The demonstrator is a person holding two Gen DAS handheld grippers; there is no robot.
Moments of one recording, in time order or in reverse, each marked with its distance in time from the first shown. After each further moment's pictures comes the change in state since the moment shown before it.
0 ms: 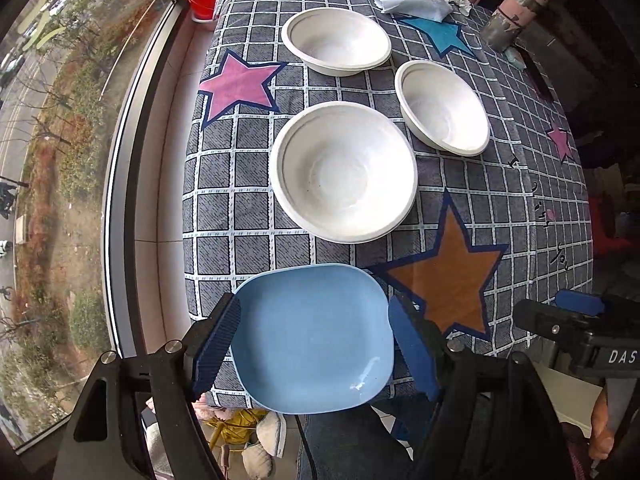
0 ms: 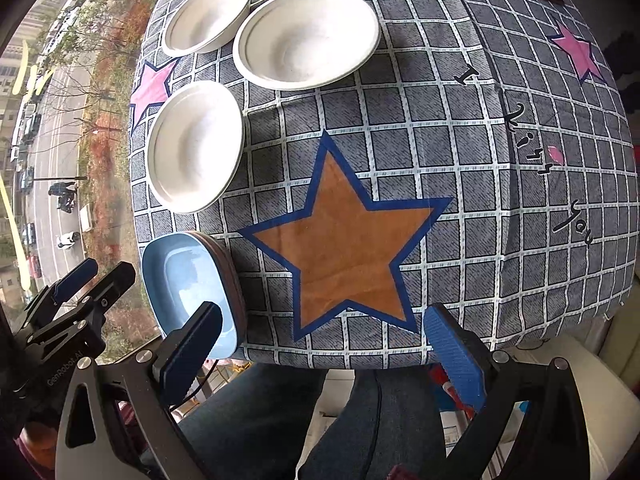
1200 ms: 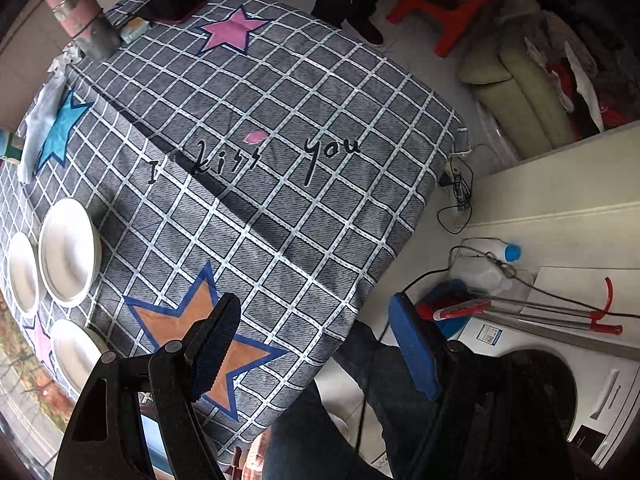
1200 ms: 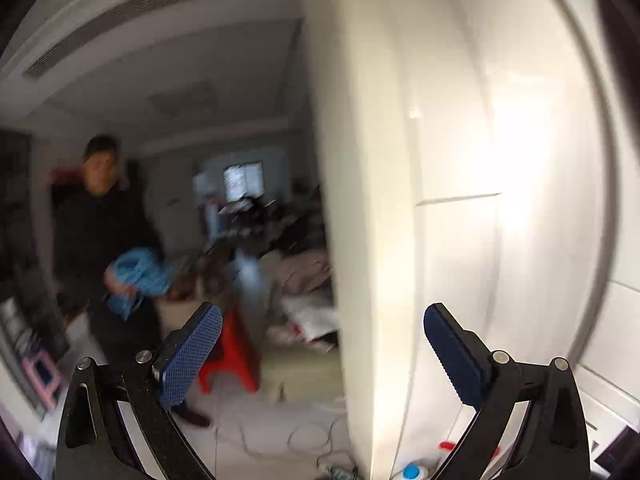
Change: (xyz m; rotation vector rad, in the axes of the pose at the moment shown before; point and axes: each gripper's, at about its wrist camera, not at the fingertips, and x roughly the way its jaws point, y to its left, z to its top) left arm 0.005 -0.332 -0.045 0.916 0.140 -0.141; right arm -0.428 -0.205 -0.486 1.587 -1.389 -1.213
